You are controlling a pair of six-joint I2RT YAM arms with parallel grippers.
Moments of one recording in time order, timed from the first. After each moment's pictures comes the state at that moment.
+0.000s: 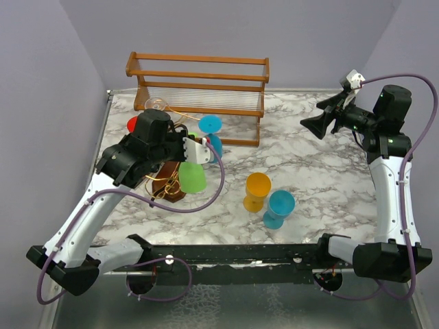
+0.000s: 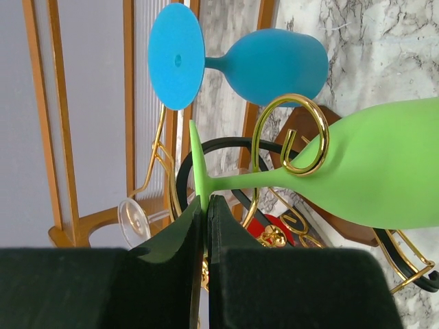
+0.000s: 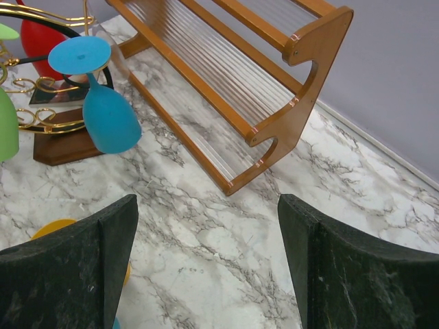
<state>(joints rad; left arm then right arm) -0.57 1.10 1.40 -0.92 0.12 1.10 -0.16 1.18 1.35 -0.48 -0.96 -0.29</state>
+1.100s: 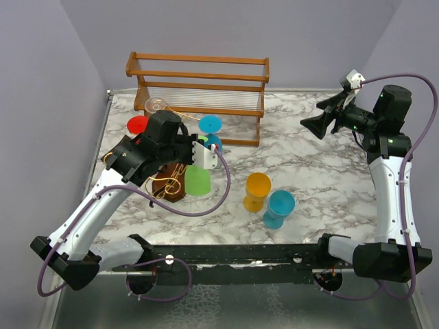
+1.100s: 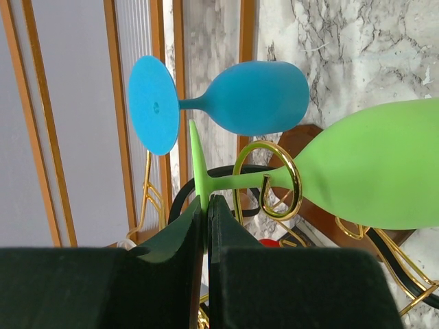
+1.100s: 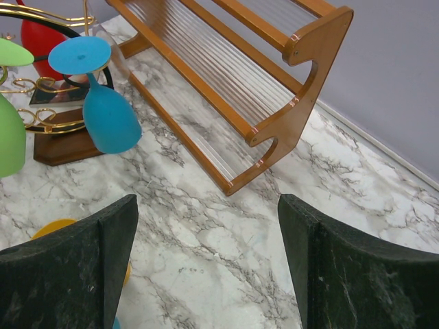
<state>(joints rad) -0.63 1.14 1.38 -0.89 0.15 1.15 -0.16 1.18 1.35 -0.48 -0.96 -0.29</state>
